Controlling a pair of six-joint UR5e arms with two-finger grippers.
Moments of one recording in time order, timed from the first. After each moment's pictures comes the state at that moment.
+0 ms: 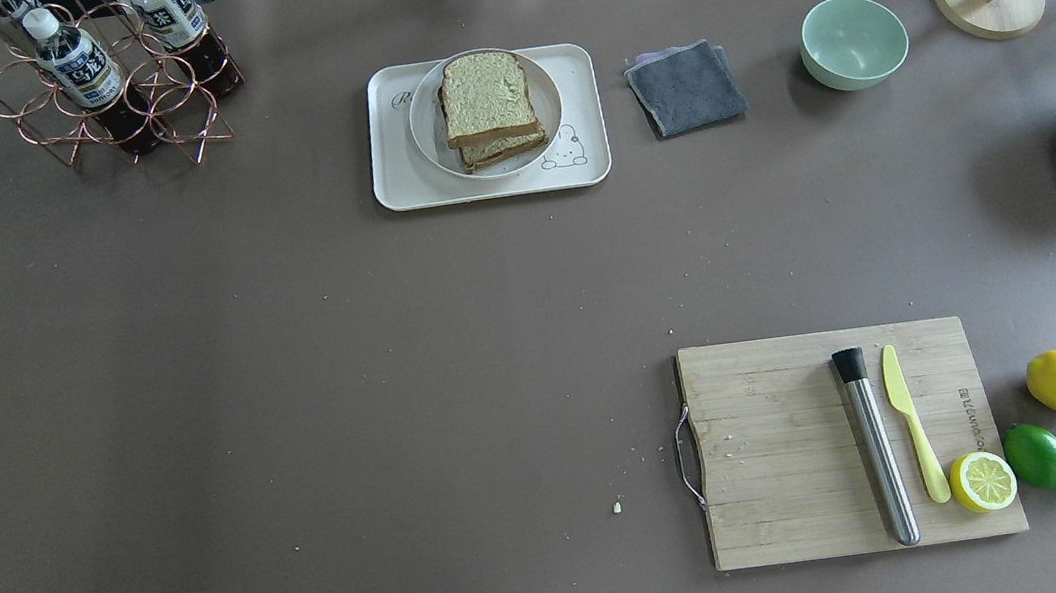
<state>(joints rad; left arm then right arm) -1.64 -1.35 -1.80 -1.45 -2.40 0.44 1.52 -1.66 1.76 -1.66 2.31 -0.14</state>
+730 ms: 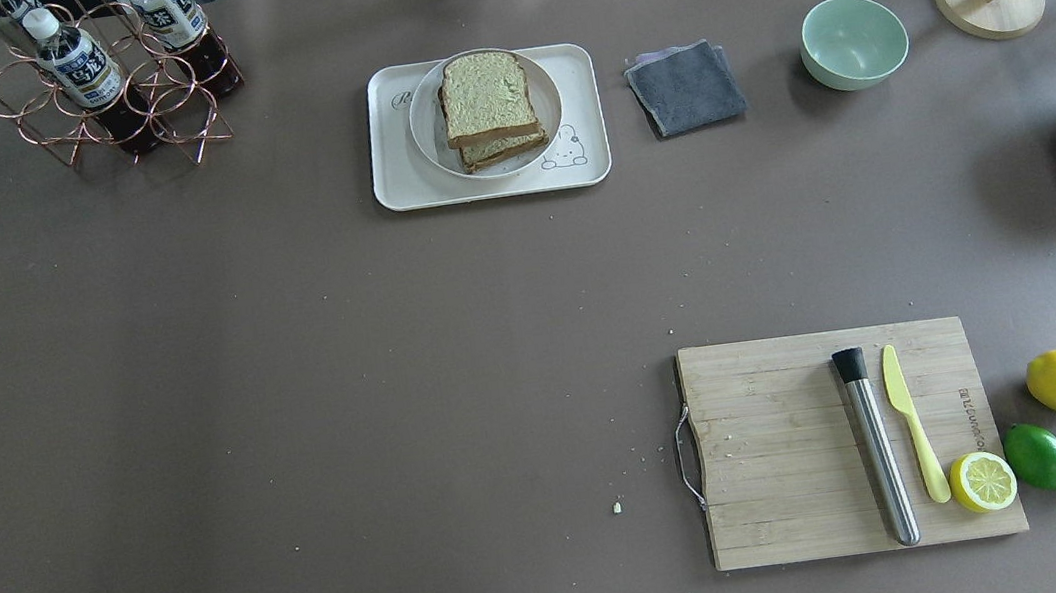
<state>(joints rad) -1.64 -1.36 -1.80 -1.42 -2.38 0.44 1.52 -1.68 1.78 -1.72 2.28 -0.20</state>
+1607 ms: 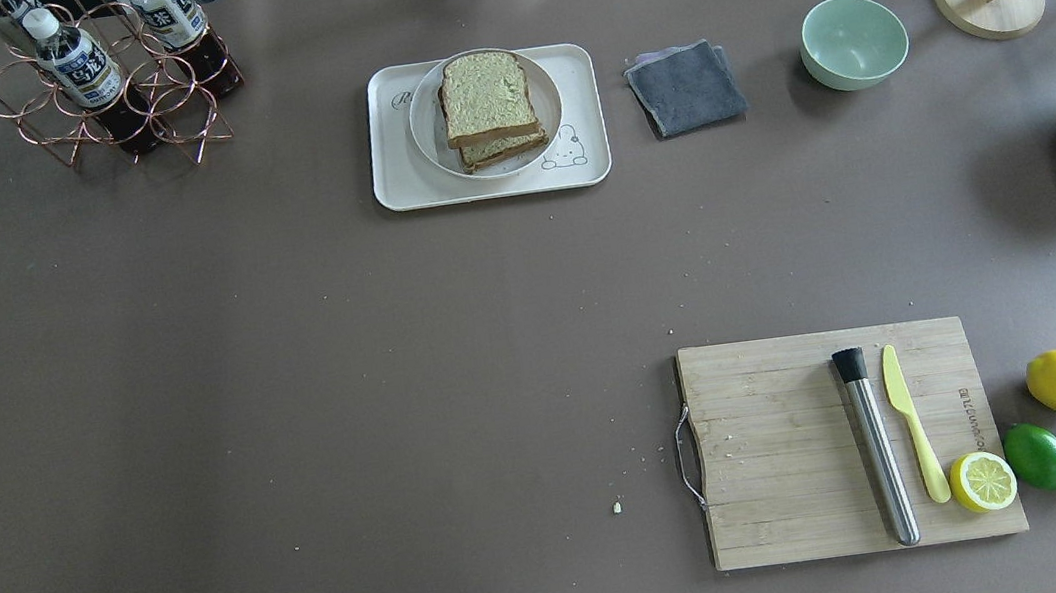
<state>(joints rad) -1.64 -1.37 -1.81 -1.45 -2.38 0.44 1.52 -1.66 1.79 -1.76 2.28 -0.21</state>
